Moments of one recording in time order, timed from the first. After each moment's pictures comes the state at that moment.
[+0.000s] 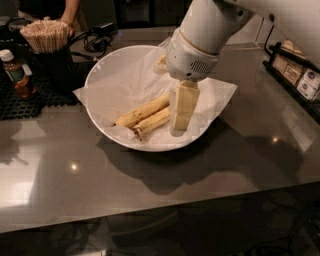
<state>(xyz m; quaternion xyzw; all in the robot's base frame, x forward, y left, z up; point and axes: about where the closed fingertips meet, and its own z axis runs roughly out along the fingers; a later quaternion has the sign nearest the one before) 0.510 -0.009 0.916 -0.76 0.62 0.12 0.17</state>
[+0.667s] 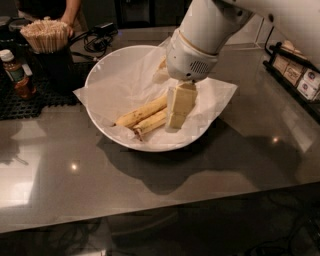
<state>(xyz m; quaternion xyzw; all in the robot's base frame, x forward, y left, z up) 0.510 -0.009 0.916 -0.76 0.62 0.12 0.17</state>
